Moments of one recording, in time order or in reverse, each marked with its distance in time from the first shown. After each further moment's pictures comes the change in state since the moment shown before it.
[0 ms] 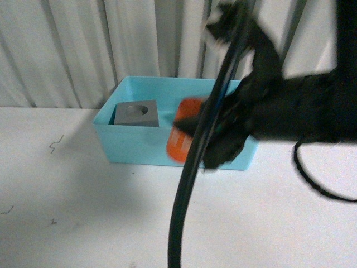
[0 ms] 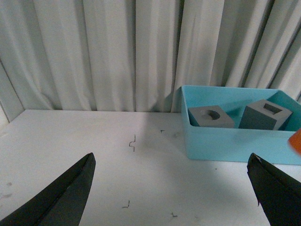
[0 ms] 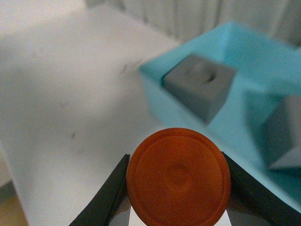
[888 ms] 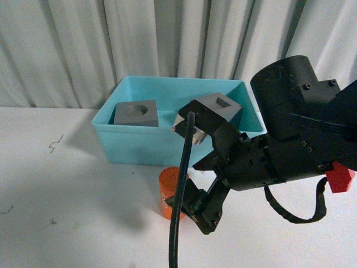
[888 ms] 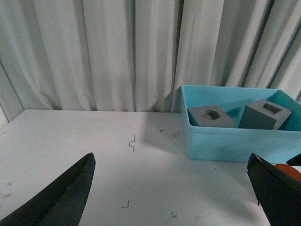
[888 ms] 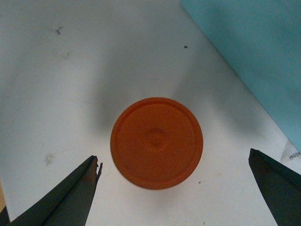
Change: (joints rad) left arm 0.000 0.000 0.000 0.000 0.000 0.000; right arm 0.014 0.354 0.242 -0.331 -0.071 -0.272
